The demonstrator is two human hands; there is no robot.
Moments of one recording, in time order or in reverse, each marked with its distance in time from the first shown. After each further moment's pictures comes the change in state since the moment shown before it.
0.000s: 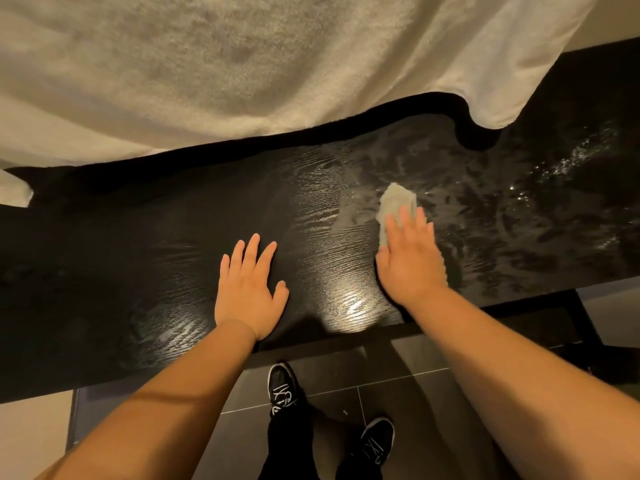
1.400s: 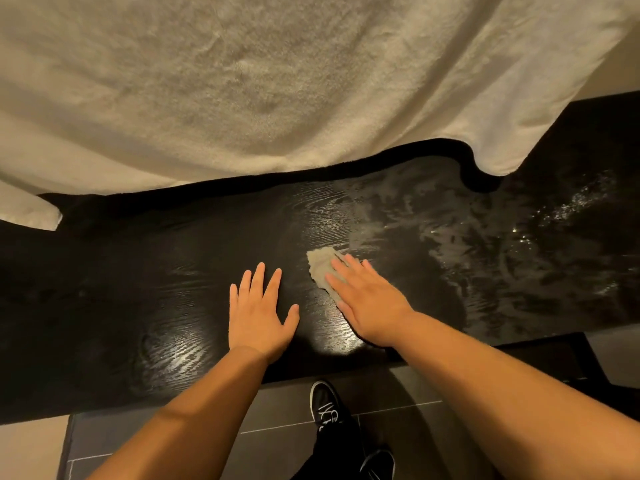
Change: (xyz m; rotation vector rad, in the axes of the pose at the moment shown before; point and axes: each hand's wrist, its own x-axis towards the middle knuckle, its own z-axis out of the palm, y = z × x) left_hand 0.006 0.003 -0.007 -0.101 -0.005 -0.099; right_hand 0.015 -0.045 0.003 0.030 -0.177 -0.559
